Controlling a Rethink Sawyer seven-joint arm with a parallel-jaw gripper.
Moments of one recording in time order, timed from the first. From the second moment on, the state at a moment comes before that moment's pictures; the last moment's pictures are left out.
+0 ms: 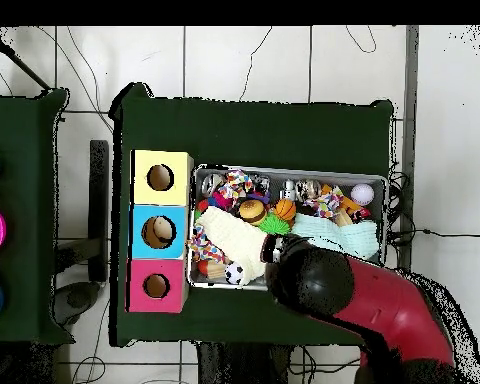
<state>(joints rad) -0.45 -1.03 0.05 1.89 -0.06 0.67 1.57</state>
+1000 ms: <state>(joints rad) -0.24 -0.97 0.10 1.89 -0.07 0.67 1.57</state>
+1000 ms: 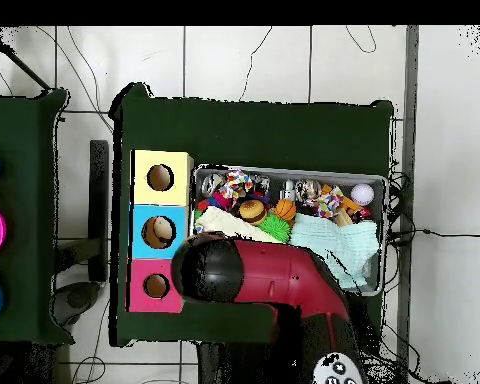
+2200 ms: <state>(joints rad) -0.05 -0.96 0.00 1.88 0.02 0.67 1.65</state>
